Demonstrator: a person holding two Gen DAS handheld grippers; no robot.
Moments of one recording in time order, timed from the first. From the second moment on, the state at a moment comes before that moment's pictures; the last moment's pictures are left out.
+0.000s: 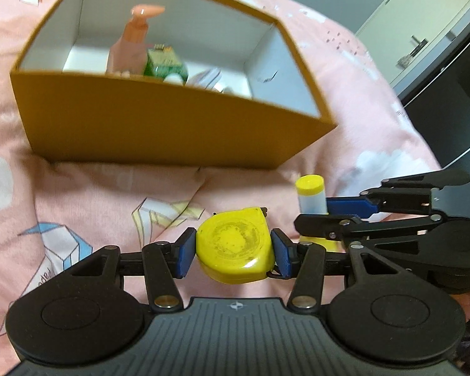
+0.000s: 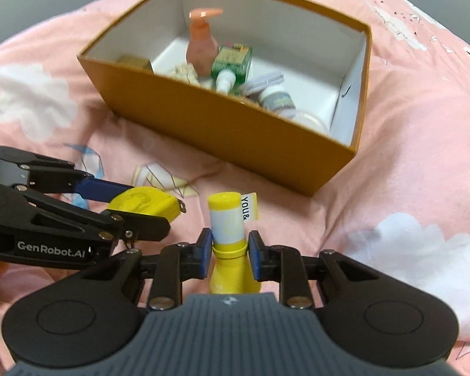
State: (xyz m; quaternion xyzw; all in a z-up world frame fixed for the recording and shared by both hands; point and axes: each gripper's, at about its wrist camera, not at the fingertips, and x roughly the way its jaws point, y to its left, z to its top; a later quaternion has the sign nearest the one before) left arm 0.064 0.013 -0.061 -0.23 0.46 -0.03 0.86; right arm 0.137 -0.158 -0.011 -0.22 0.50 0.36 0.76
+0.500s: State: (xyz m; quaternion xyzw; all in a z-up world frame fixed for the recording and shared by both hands) left arm 0.073 0.025 0.008 -0.23 0.37 -0.03 0.90; right arm 0.153 -0.159 0.060 -0.17 0.42 0.37 0.81
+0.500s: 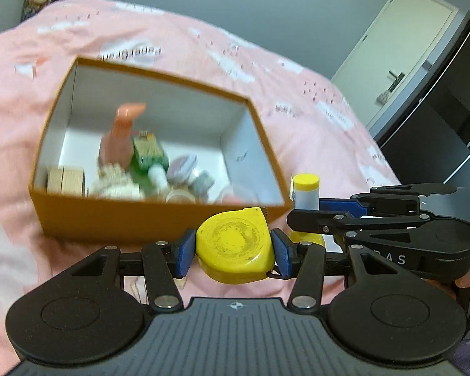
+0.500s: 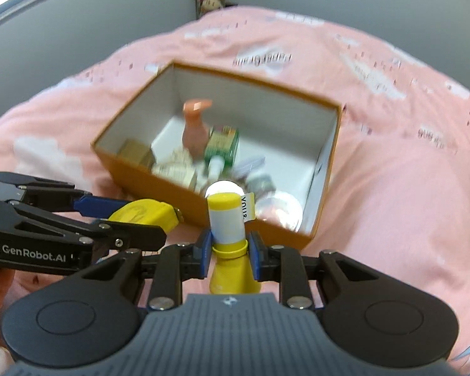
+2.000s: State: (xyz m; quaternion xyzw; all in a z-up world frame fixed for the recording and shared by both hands) left arm 0.231 0.096 -0.048 -0.29 0.41 0.00 0.87; right arm 0.297 -0.050 -0.055 -0.33 0.43 0.32 0.77
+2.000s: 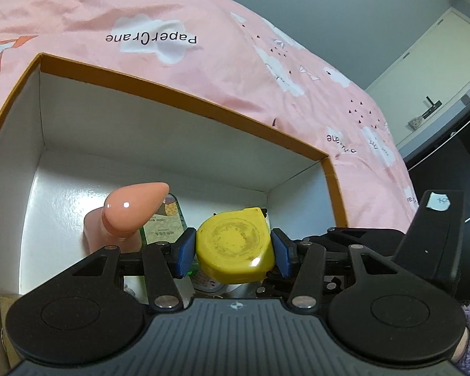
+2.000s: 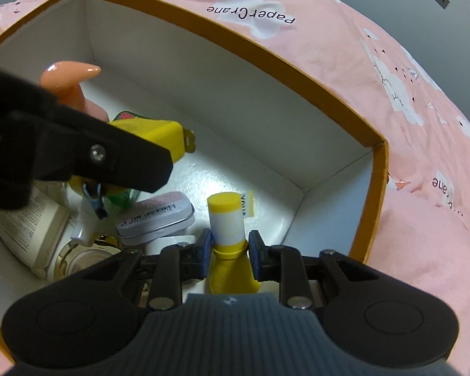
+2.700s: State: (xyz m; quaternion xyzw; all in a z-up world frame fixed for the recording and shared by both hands) left arm 0.261 0.076 -0.057 -0.22 0.42 0.04 0.88; right arm 0.279 -0.070 -0.032 -0.32 0.41 0.34 0.79
